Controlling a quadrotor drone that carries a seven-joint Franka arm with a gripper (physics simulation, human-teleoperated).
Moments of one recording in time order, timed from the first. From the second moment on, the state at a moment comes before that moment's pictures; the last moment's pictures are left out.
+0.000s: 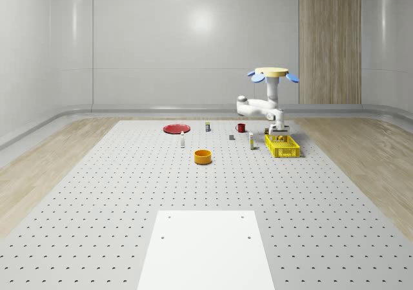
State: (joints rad) arm -1.17 -1.56 1.45 -2.88 -1.69 1.59 1.68
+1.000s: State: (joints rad) arm -1.17 -1.58 1.28 -2.85 -1.86 1.70 1.61
